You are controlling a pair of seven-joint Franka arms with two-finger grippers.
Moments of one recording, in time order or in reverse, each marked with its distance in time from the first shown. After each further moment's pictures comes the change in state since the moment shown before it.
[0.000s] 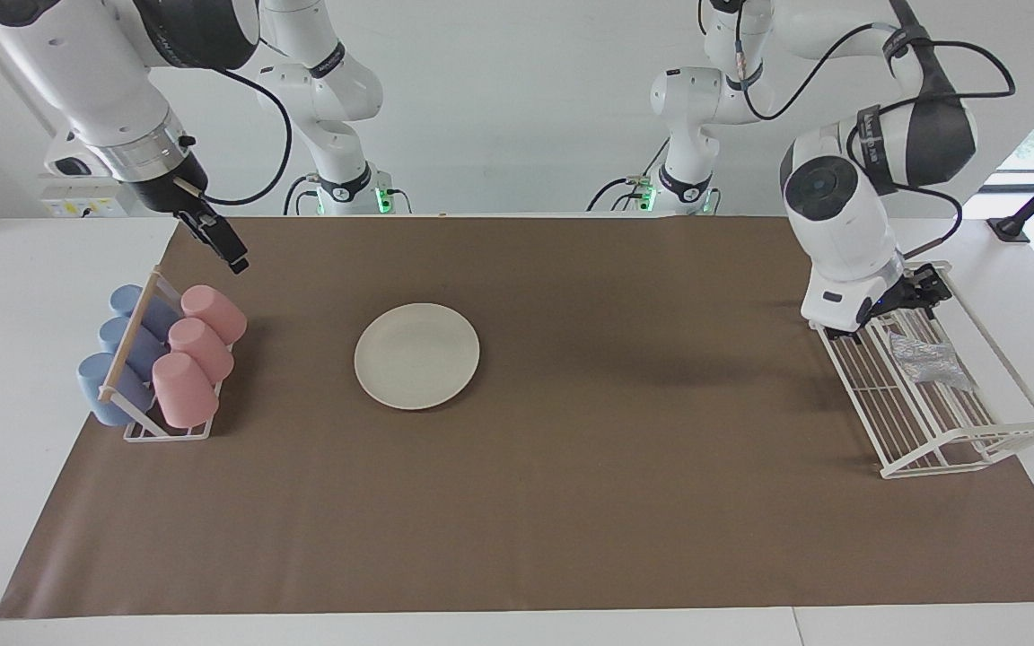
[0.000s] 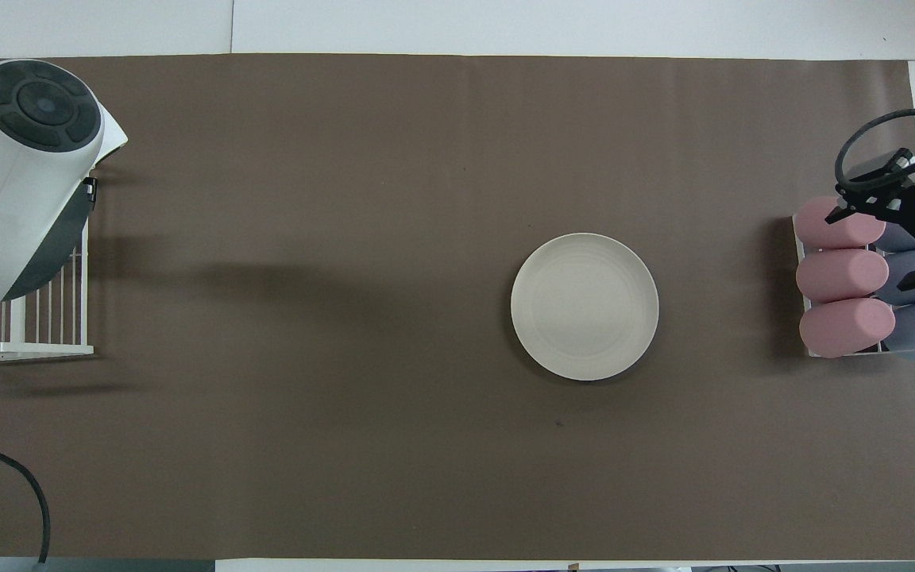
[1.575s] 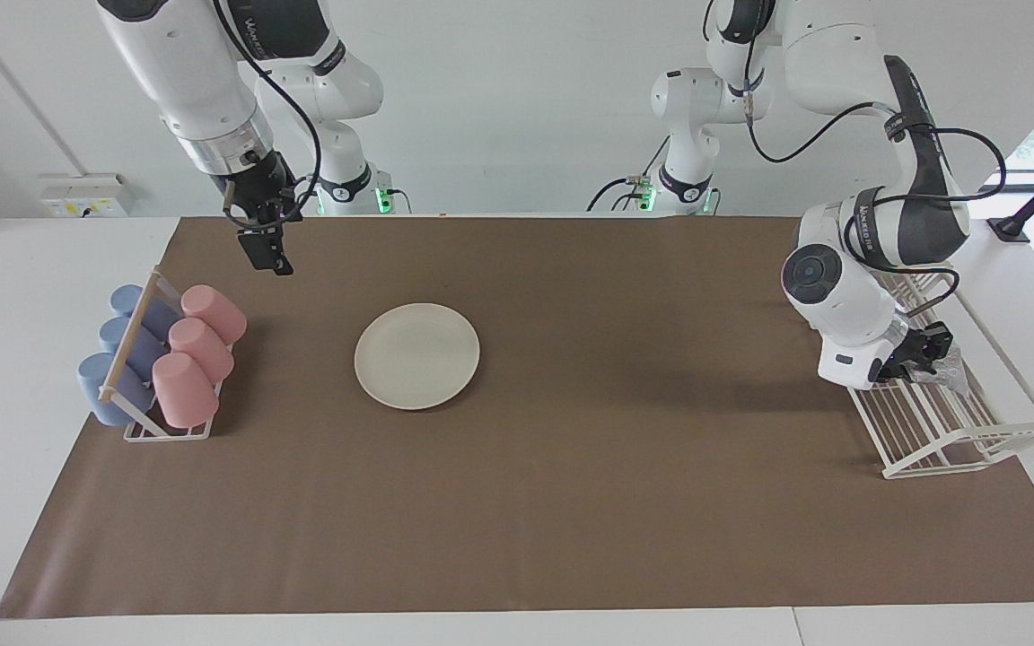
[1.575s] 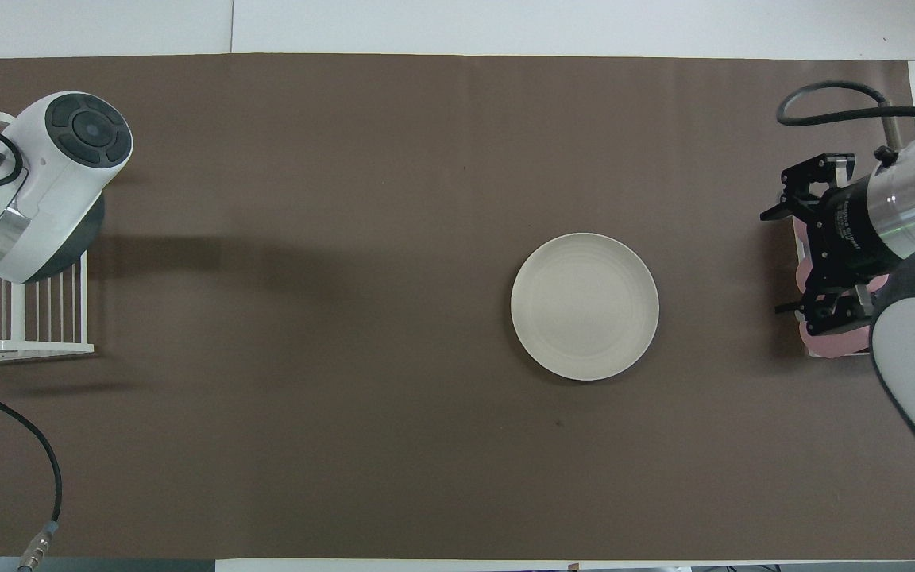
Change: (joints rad) left arm 0.067 0.103 0.011 -0.029 0.144 0.101 -0.166; right arm 0.144 -0.034 0.013 -0.054 0.041 0.039 0.750
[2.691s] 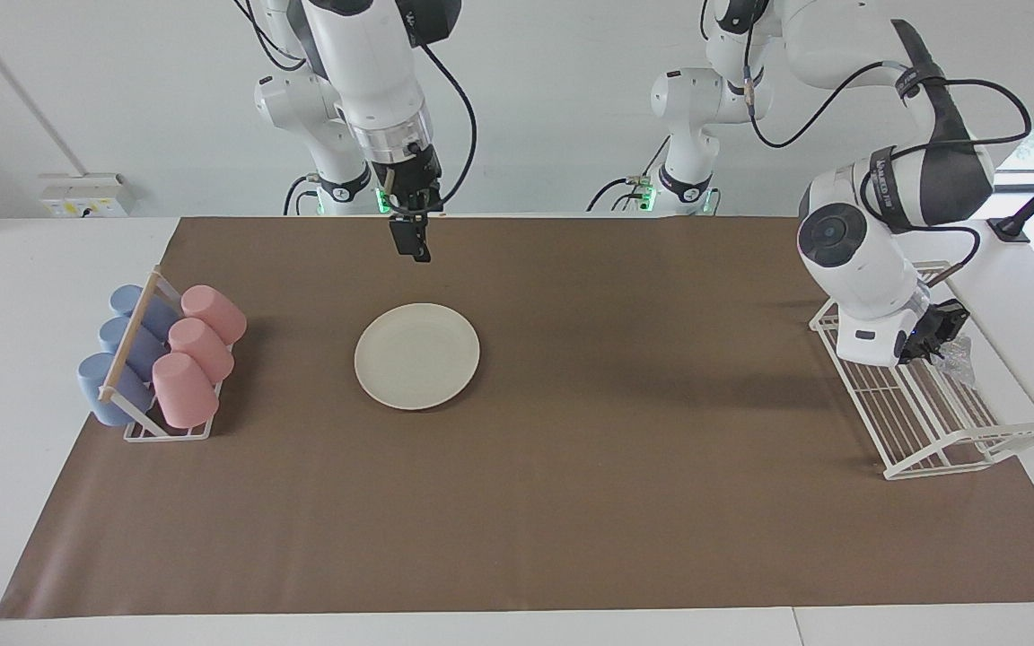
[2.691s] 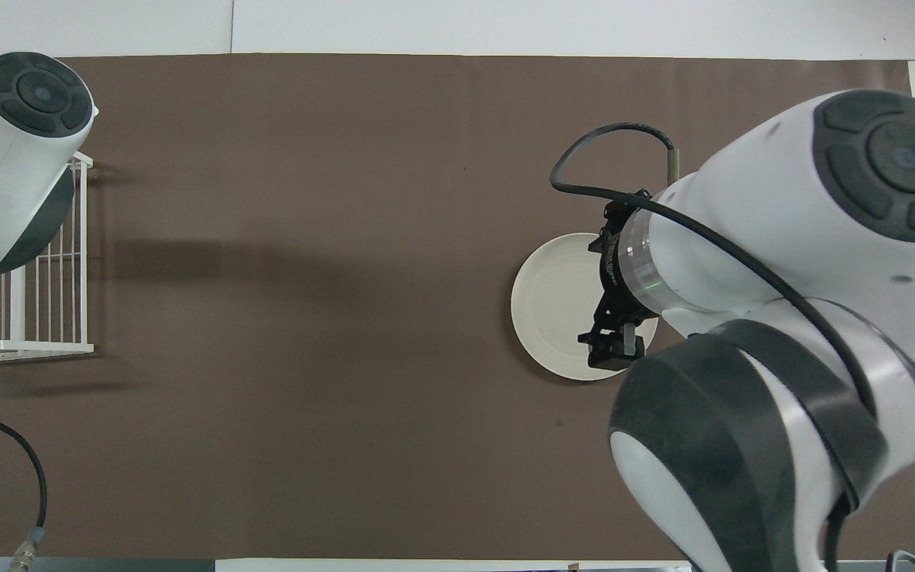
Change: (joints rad) left arm -0.006 -0.062 -0.029 0.111 -0.144 -0.114 0.002; right arm 0.262 0.070 0.032 0.009 0.053 0.119 0.539
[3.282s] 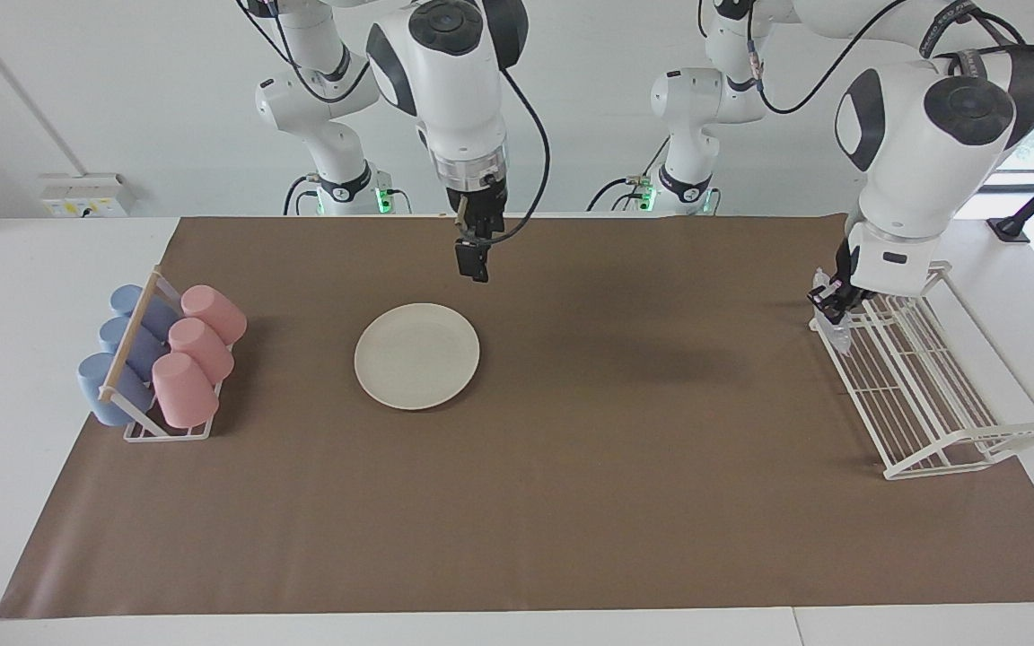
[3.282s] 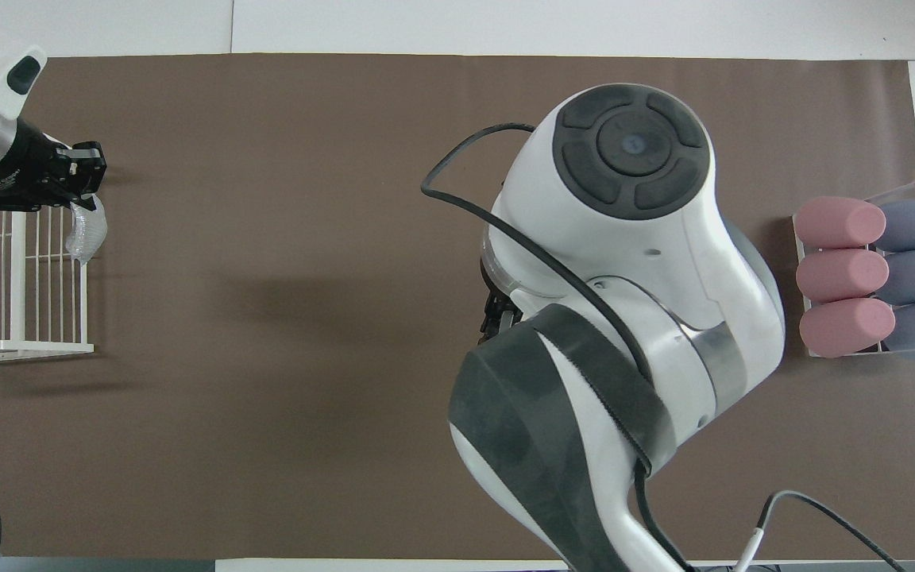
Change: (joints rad) left arm 0.016 -0.070 0.000 0.163 -0.759 -0.190 0.040; right arm 0.126 0.176 -0.001 0.201 -0.019 -0.031 0.228
